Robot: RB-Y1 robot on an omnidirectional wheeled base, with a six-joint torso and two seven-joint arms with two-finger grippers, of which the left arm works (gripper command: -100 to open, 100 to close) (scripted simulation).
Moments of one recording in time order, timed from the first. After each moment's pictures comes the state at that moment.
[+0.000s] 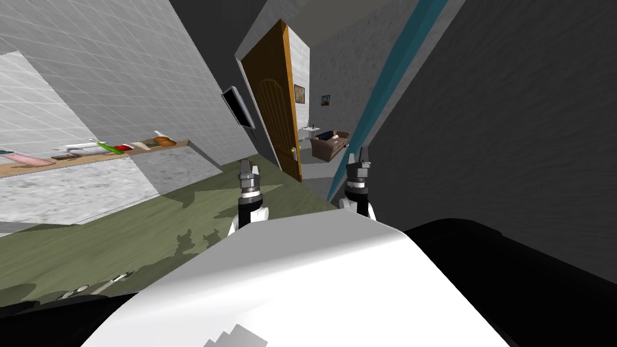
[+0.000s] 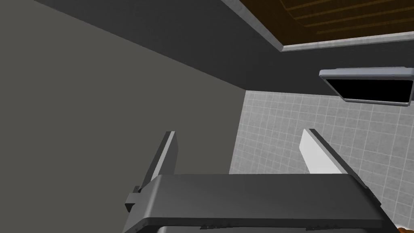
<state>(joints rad) 0.40 0.01 -0.01 -2.16 -0.13 -0.49 -0.07</state>
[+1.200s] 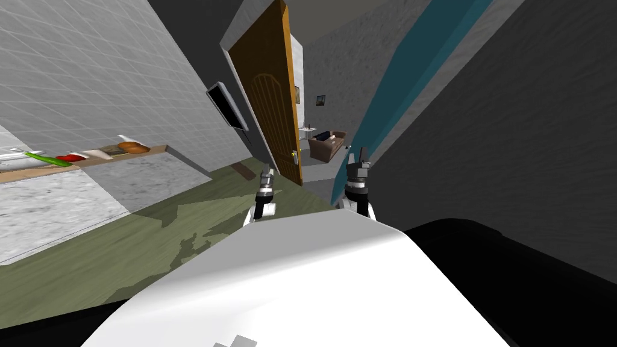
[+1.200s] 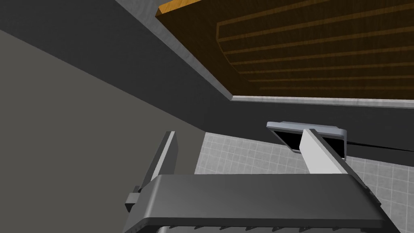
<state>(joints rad) 0.24 0.06 -0.06 -1.88 -0.17 -0.47 0.01</state>
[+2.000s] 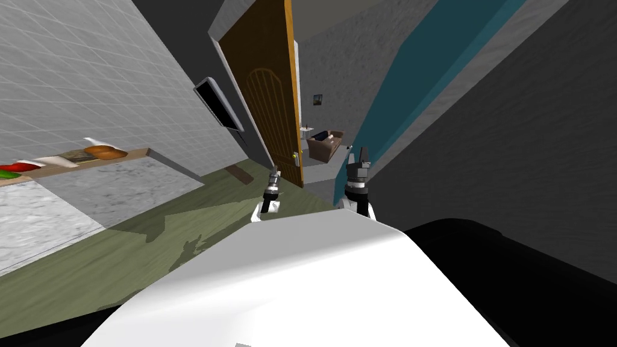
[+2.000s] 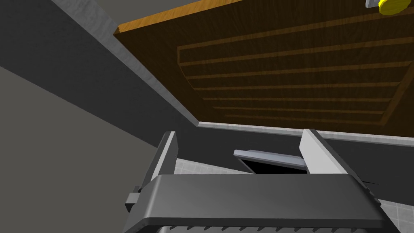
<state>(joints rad) 0.14 0.07 -0.10 -1.70 -0.19 -0.46 0.08</state>
